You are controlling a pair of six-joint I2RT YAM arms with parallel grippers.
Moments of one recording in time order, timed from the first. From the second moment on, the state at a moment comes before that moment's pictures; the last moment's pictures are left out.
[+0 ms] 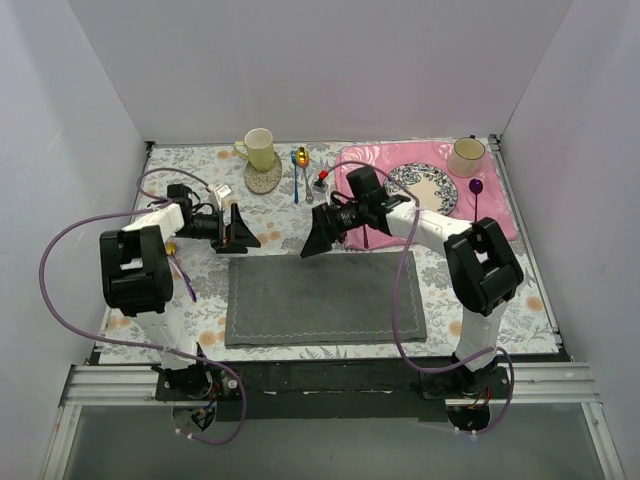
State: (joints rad) left arm 0.13 1.84 1.14 -0.67 1.09 0.15; right arm 0.60 1.89 1.25 -0.06 -1.01 0.32
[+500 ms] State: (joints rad) left arm -0.04 1.70 1.02 -0.82 0.84 0.32; right arm 0.60 1.88 1.21 -0.75 -0.76 -0.28
